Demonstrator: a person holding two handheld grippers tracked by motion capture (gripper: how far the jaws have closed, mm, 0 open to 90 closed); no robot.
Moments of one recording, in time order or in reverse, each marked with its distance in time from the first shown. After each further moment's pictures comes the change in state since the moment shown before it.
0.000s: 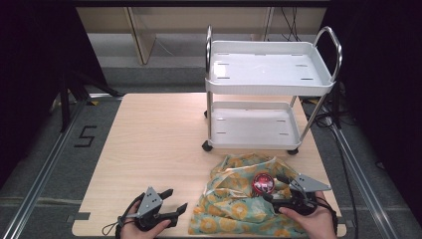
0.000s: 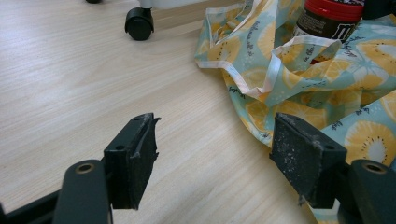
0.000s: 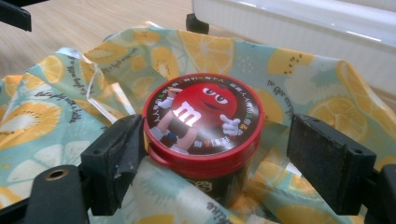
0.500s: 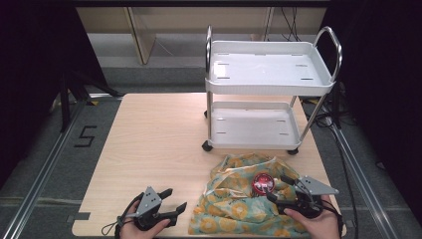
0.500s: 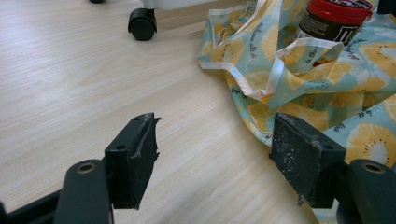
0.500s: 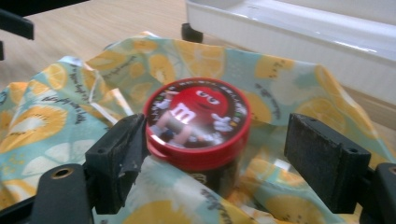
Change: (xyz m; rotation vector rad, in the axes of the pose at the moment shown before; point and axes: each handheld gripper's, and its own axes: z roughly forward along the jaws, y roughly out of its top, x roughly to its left) left arm 0.001 0.000 -0.001 0.005 0.009 -0.017; right arm 0.001 -0.002 -0.013 -0.041 -0.015 -0.002
